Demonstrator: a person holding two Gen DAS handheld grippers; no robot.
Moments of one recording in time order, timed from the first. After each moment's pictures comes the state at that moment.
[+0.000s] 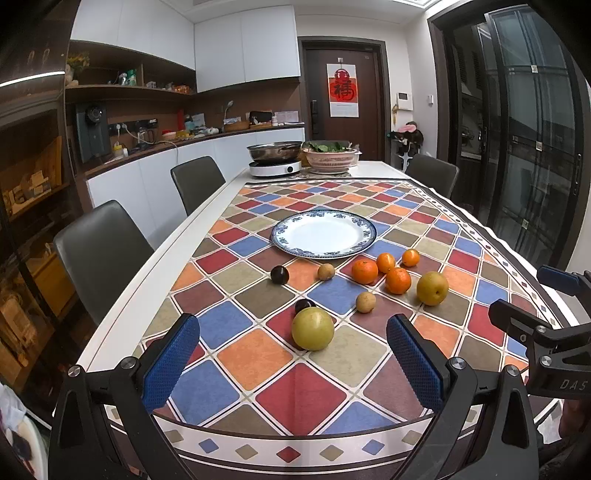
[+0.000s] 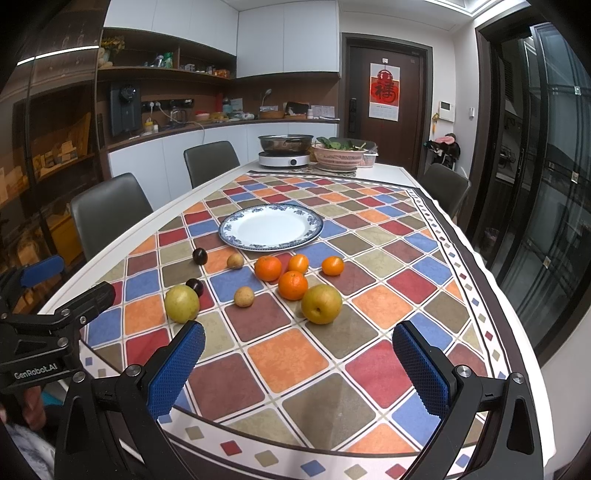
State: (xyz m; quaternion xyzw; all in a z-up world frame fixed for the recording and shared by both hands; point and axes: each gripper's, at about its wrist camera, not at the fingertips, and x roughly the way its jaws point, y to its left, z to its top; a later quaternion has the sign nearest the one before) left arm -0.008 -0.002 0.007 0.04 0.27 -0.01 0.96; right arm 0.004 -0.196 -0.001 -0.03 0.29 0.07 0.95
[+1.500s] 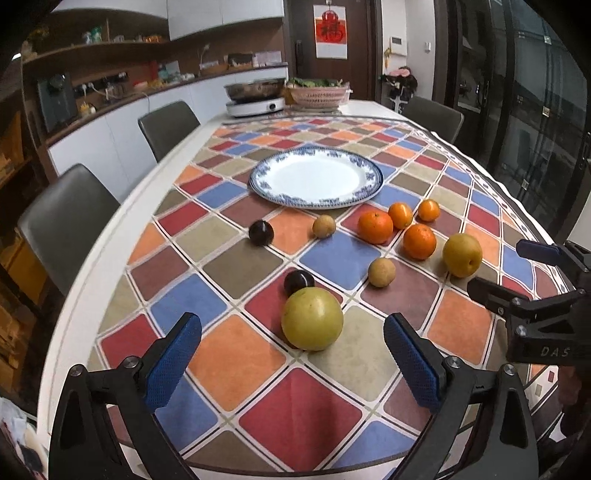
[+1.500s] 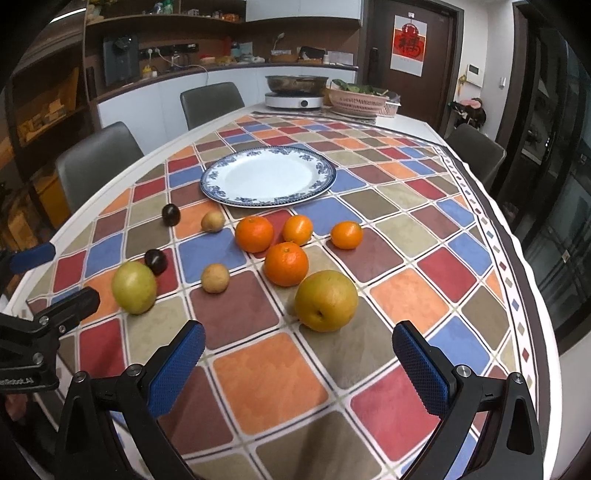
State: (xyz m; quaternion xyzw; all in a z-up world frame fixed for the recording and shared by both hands) left arm 0.090 0.005 -0.047 0.04 0.40 -0.04 0.92; right arm 0.105 -0.186 -0.049 -0.06 0.40 0.09 0.91
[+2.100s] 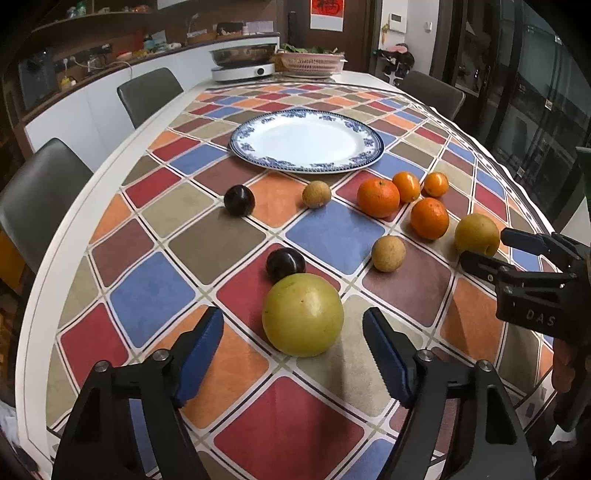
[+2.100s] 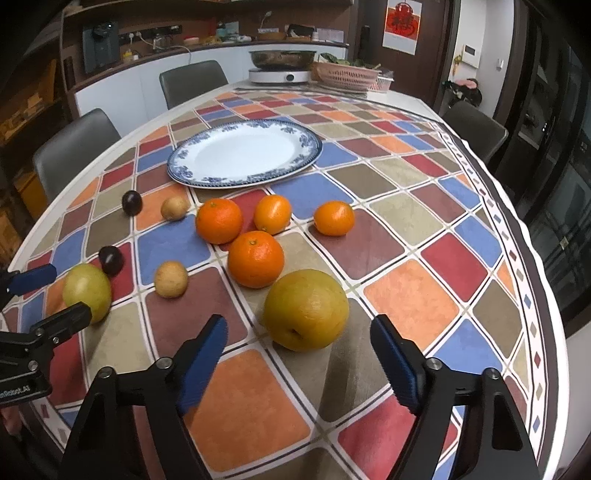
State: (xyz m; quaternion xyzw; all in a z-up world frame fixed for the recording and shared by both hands) left arm 0.119 0.003 -0.080 0.02 0.45 -0.07 0.89; right arm 0.146 -0.192 -0.078 -0.06 0.44 0.06 0.89
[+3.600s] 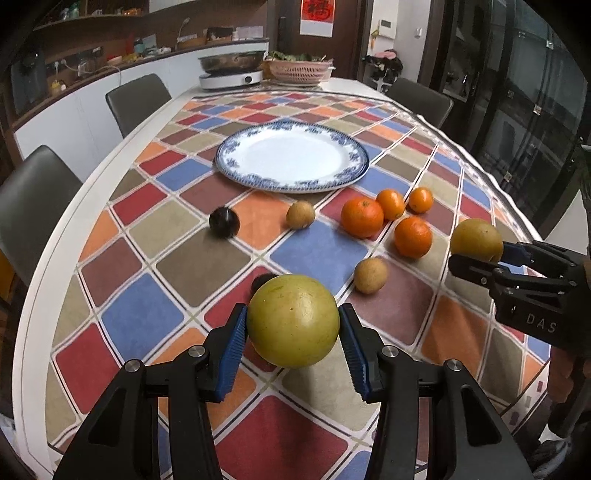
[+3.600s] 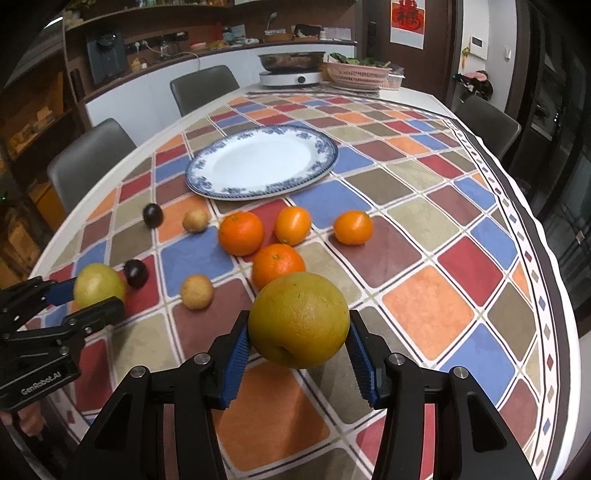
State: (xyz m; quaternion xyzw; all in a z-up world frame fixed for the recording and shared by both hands) left arm 0.129 -0.001 -0.062 0.02 0.44 -0.10 0.89; right arm 0.146 -0.188 -0.064 -0.03 0.44 0.10 0.89
